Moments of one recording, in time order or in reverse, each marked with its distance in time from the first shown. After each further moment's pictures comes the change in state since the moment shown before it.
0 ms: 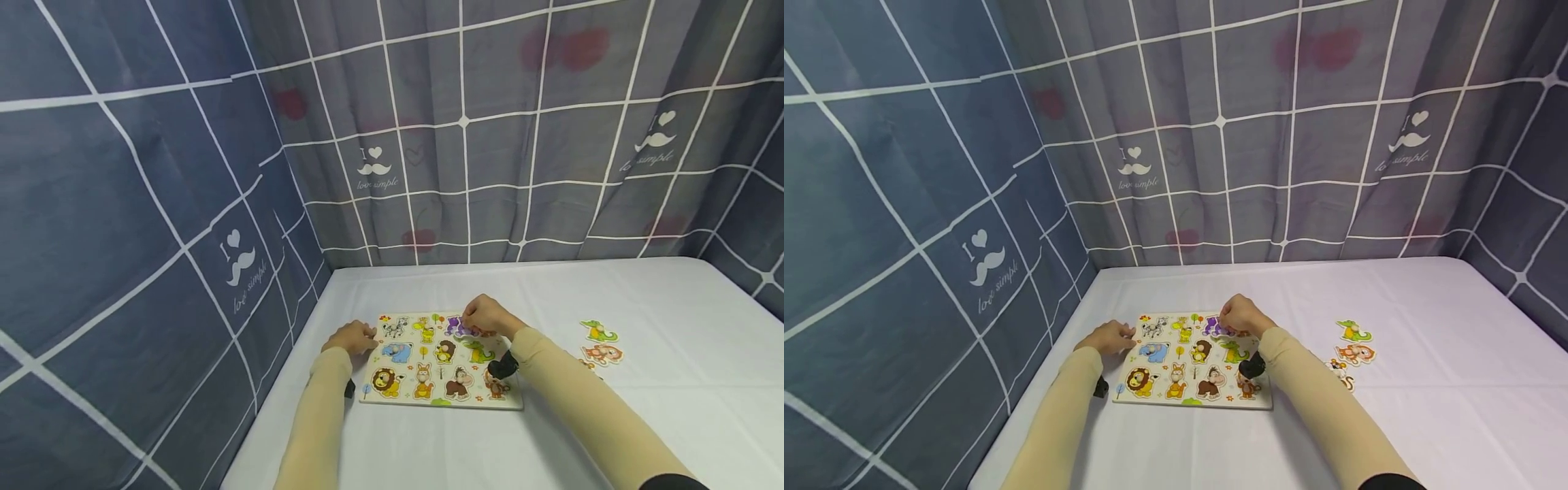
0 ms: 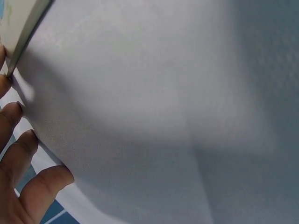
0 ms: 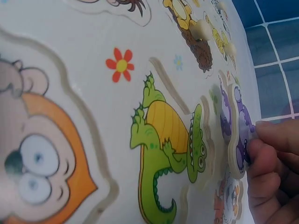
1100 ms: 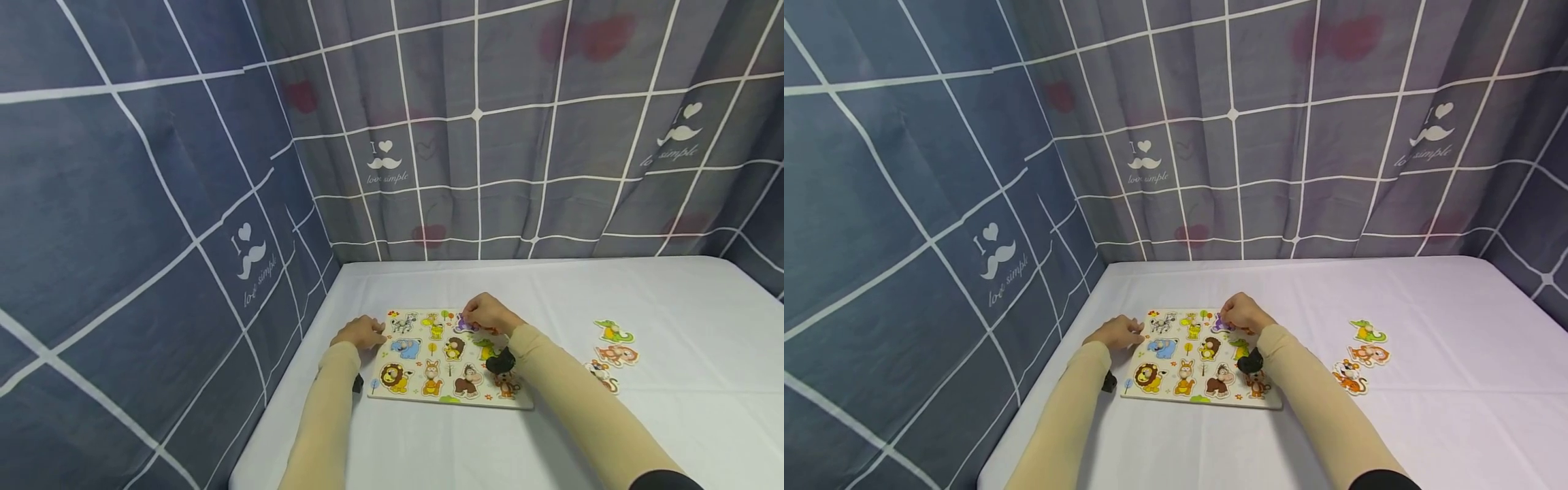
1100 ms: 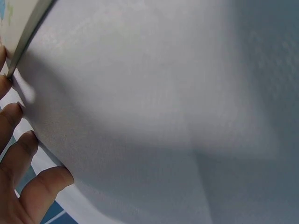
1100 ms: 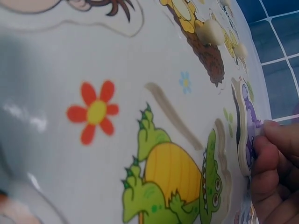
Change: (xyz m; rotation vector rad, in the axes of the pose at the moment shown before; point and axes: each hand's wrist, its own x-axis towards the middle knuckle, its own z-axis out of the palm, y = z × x) left_hand 0.003 0.000 0.002 -0.006 0.007 -0.031; right_hand 0.022 0.003 0.015 0.065 -0.032 0.054
